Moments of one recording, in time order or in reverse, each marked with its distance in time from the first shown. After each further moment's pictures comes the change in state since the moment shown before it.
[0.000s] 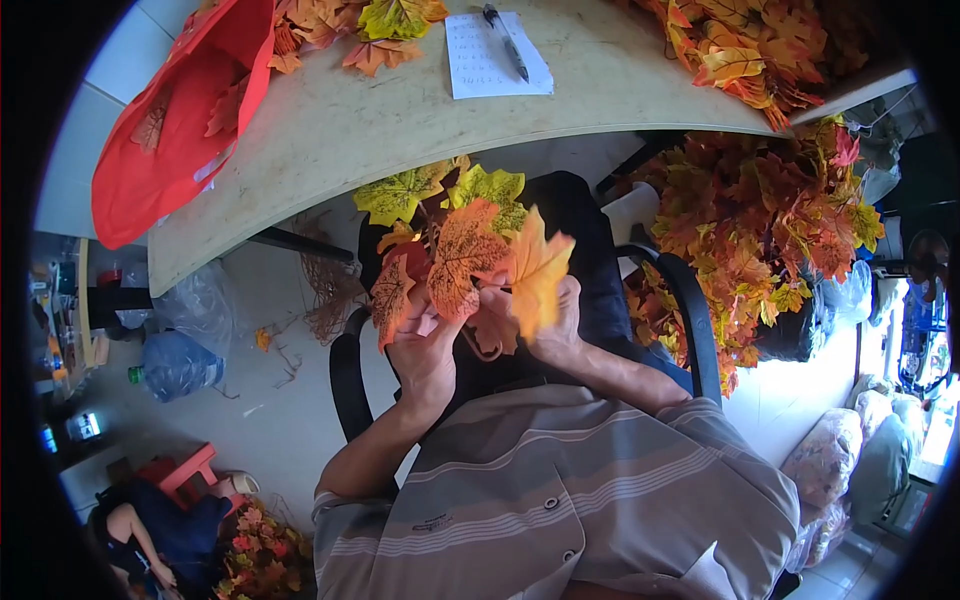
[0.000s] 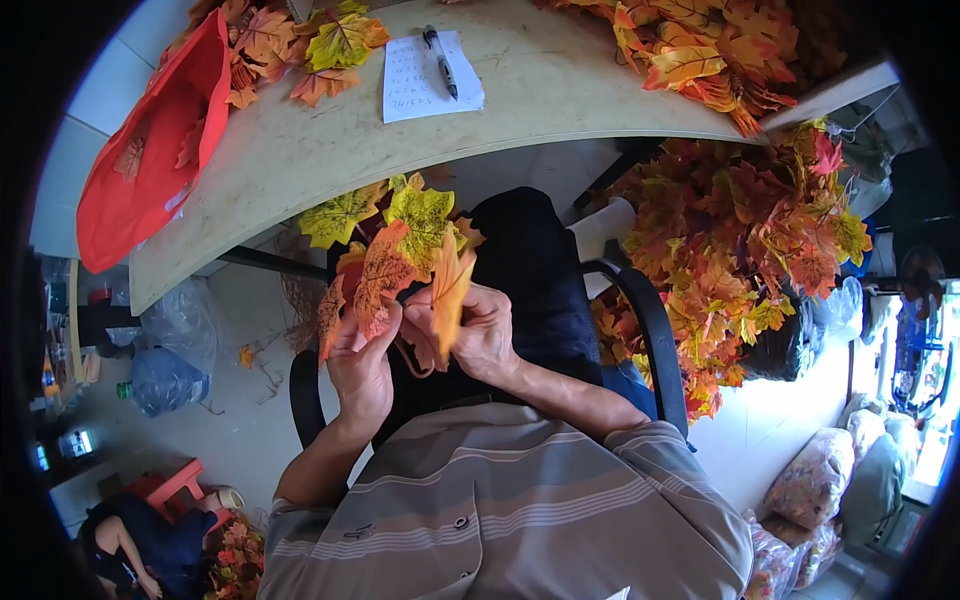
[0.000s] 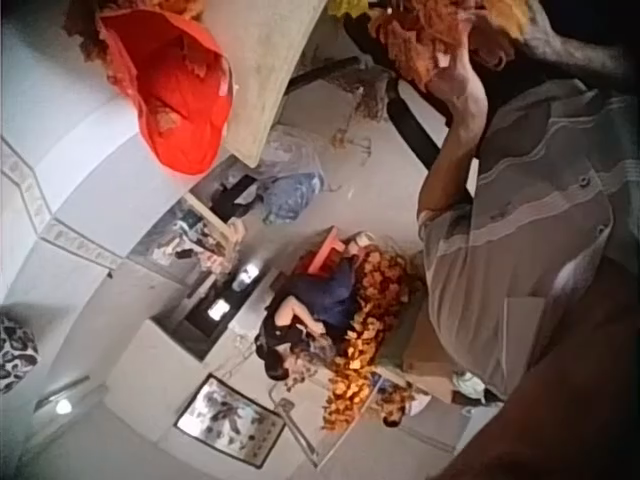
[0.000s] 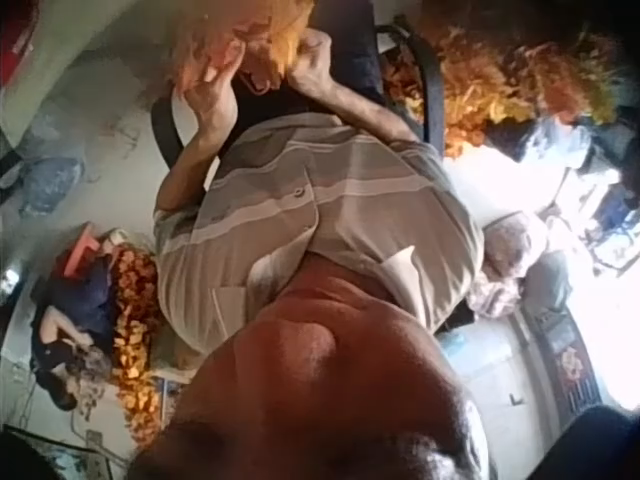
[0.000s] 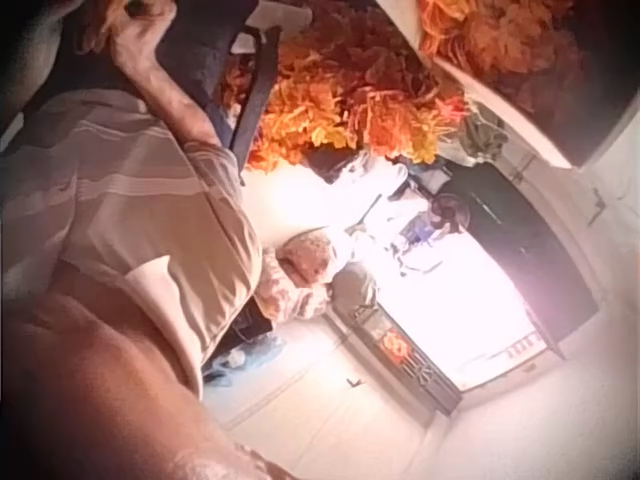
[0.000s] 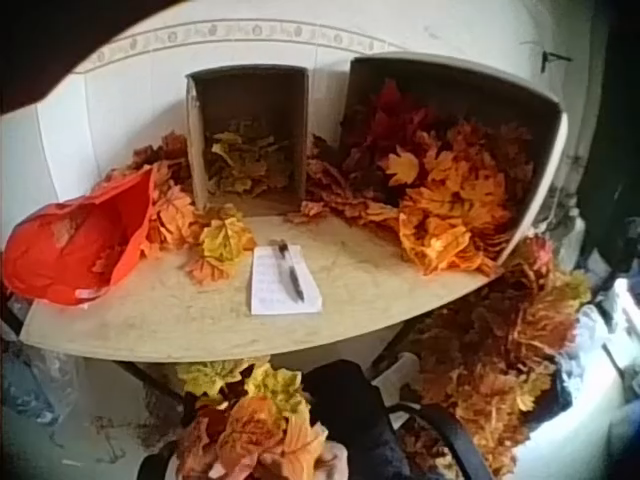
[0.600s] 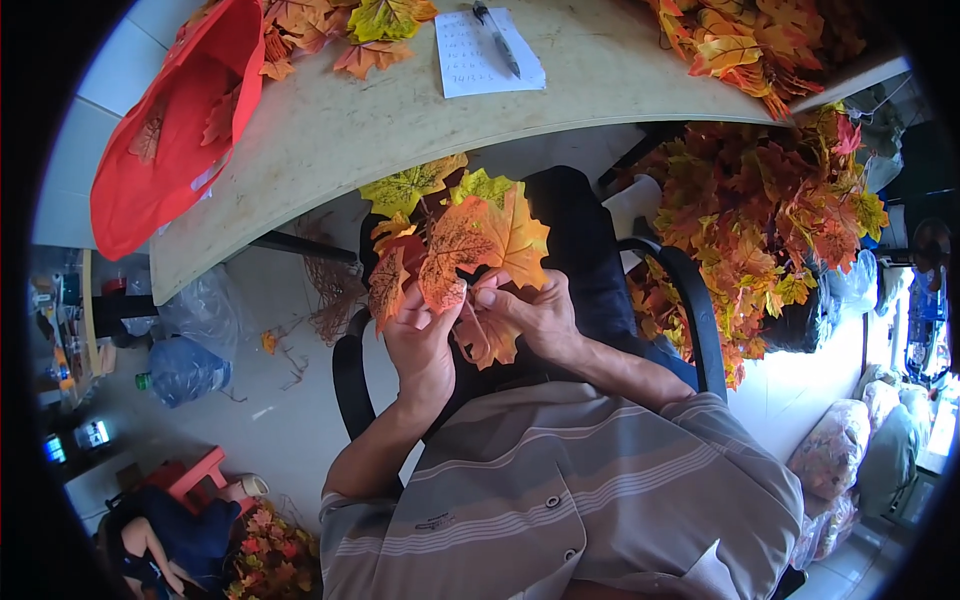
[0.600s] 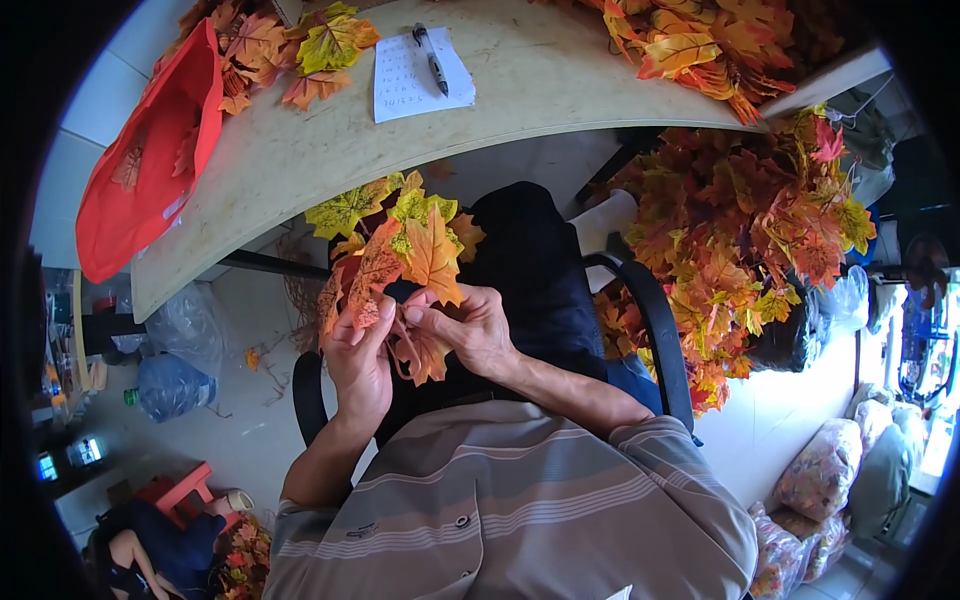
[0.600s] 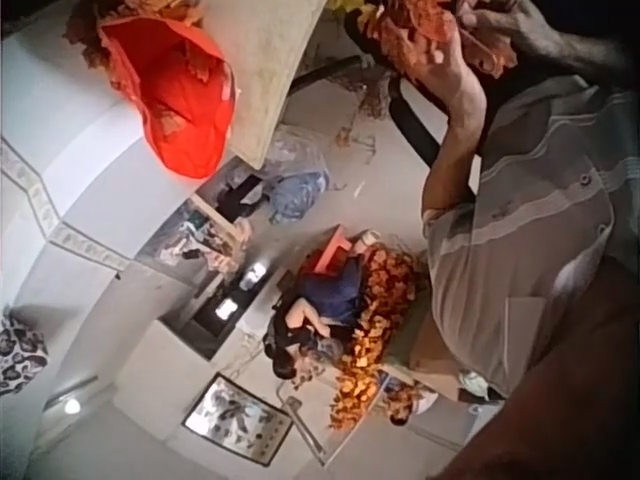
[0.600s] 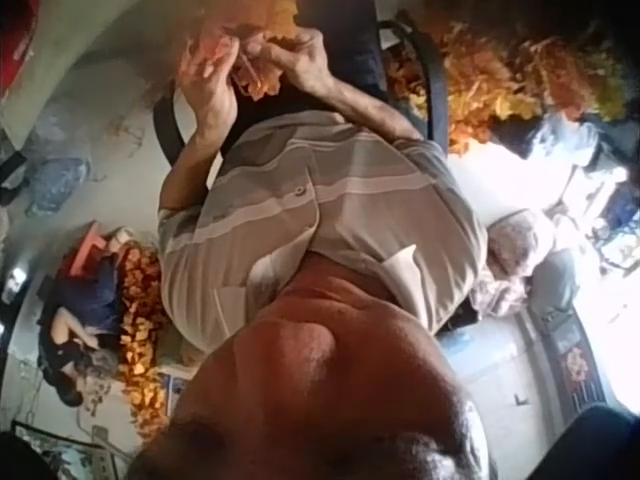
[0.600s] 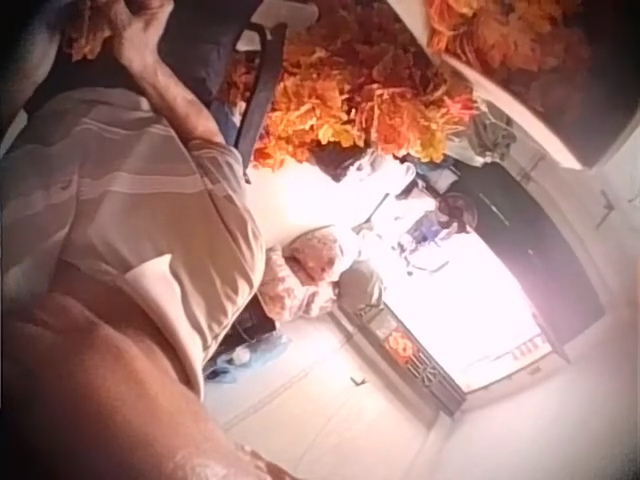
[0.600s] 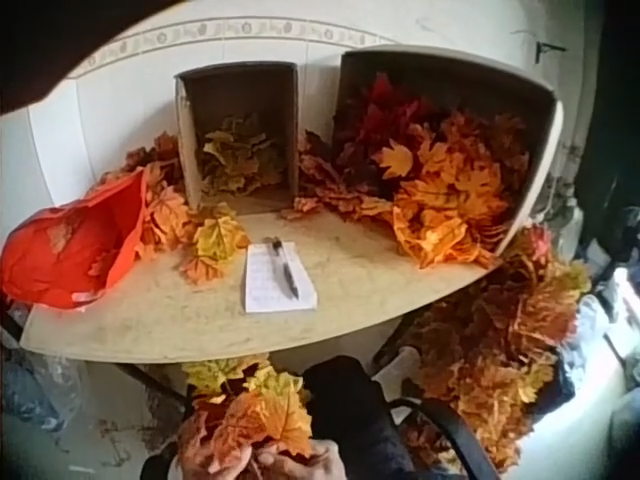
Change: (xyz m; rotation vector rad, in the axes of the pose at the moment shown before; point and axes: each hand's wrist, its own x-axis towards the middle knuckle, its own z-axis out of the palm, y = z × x) left_hand 0.006 -0.001 -0.006 -0.008 0.048 -0.126; right_hand 0.001 0.007 -0.006 0.200 -0.125 0.162
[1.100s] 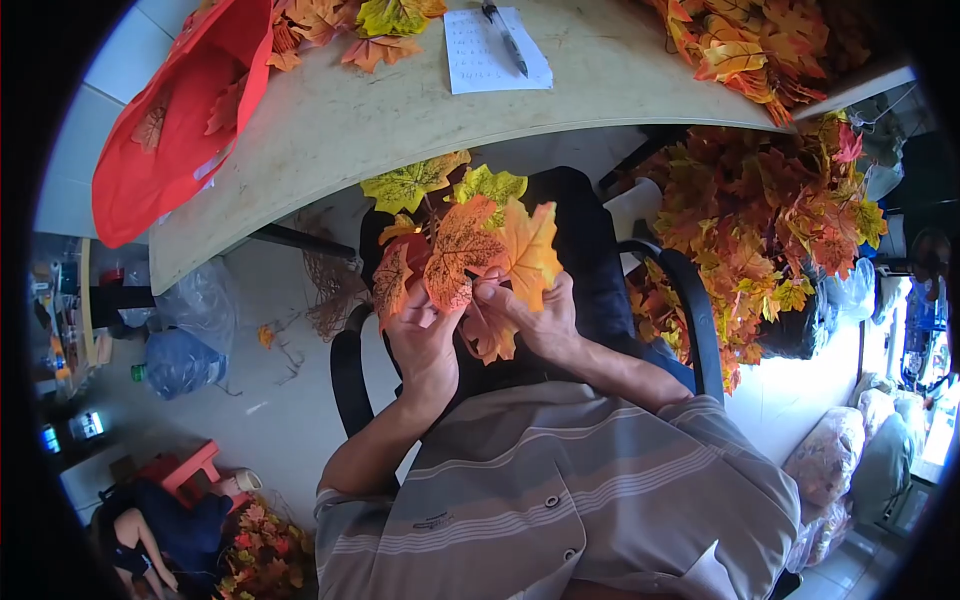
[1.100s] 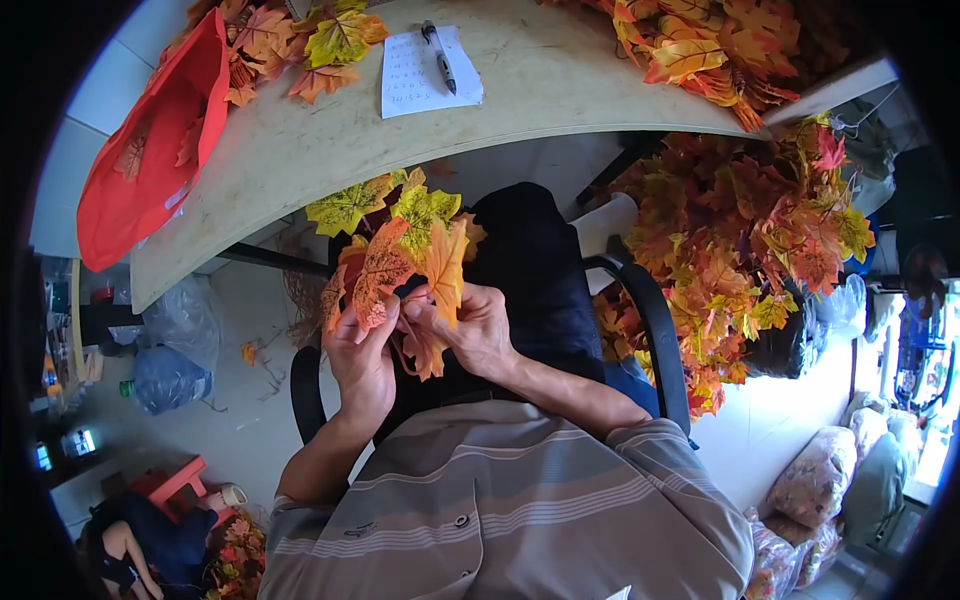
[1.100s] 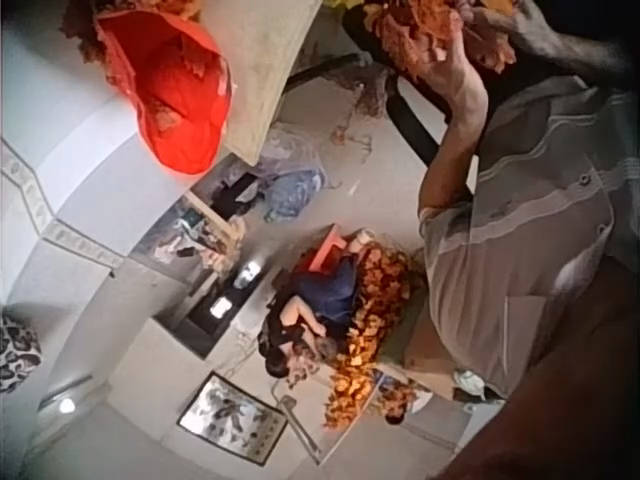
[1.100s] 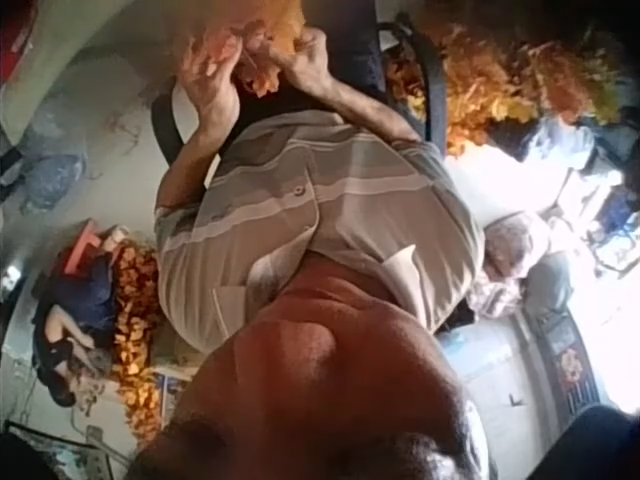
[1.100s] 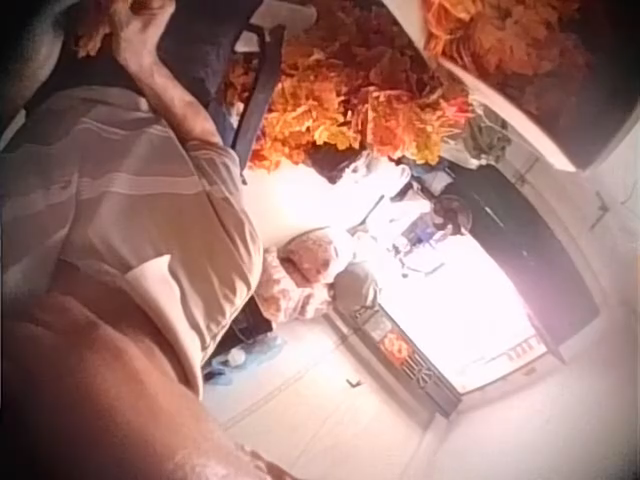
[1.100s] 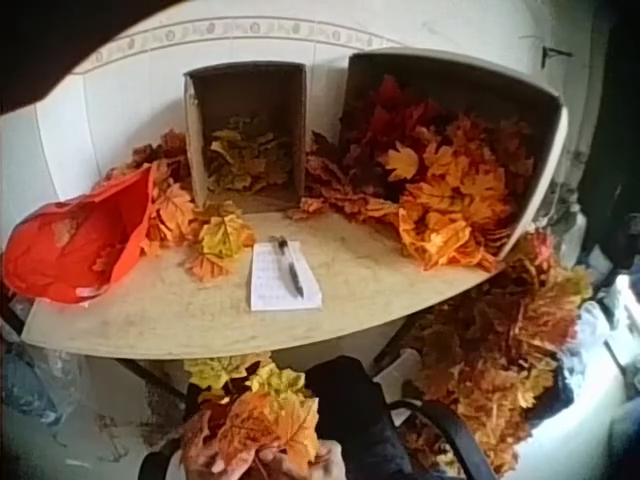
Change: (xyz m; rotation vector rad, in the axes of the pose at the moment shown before) left_hand -0.003 -0.003 0.001 0.019 -0.017 0.046; right_hand -0.003 -0.010 0.012 -0.068 0.096 -0.013
